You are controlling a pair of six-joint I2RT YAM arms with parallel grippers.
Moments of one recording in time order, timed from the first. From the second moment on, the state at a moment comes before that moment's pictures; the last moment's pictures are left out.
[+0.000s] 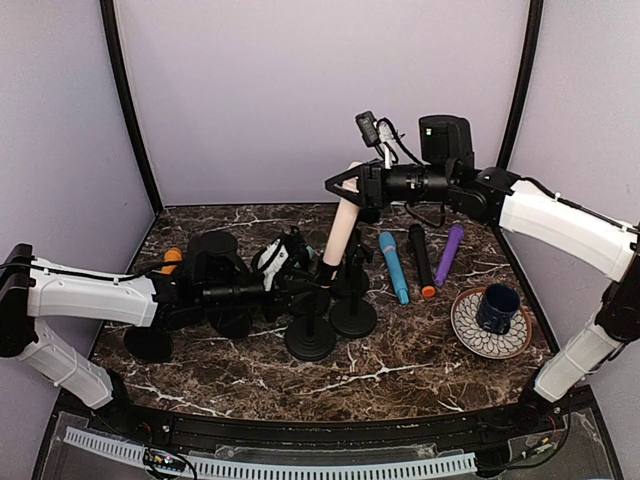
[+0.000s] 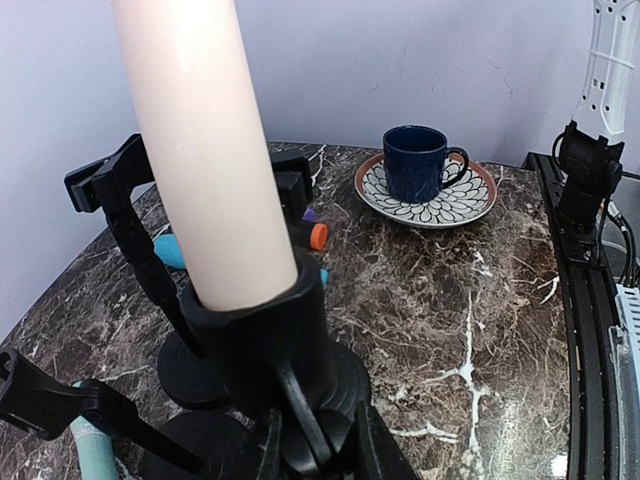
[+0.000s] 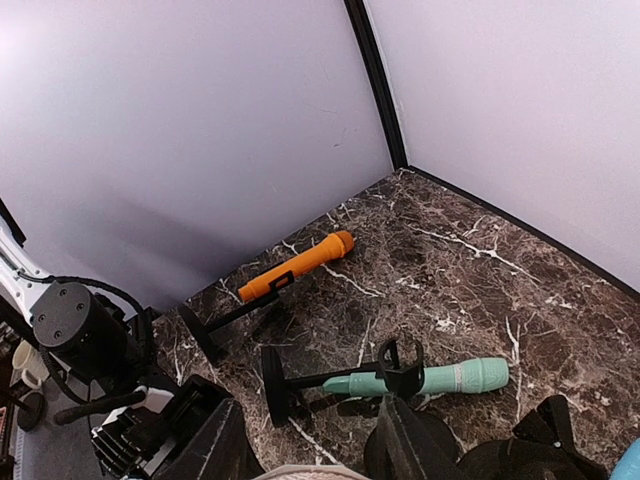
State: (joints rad) left arm -0.94 1.40 0.75 0.34 0.19 0.17; right arm 0.75 1.52 1.44 -0.16 -0.42 0.22
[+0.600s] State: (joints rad) left arm -0.94 1.41 0.76 0.29 0.17 0.18; right arm 0.67 1.35 1.42 0.07 -0.32 0.21
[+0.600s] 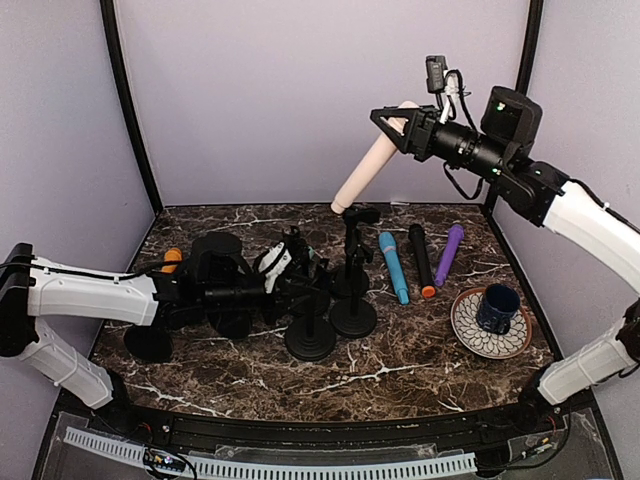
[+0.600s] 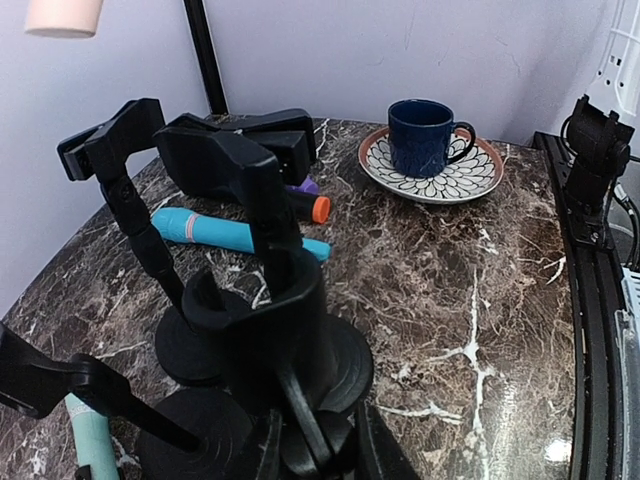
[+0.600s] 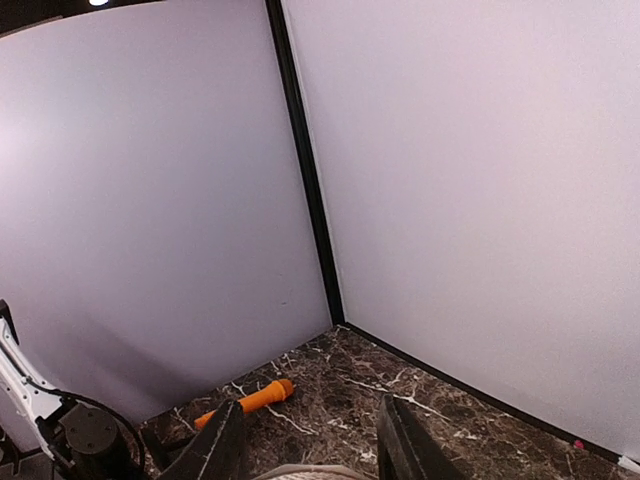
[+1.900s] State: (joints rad) left arm -0.49 1.24 0.95 -0.16 0.30 -0.06; right arm 0.42 1.70 1.49 -0.61 0.07 0.20
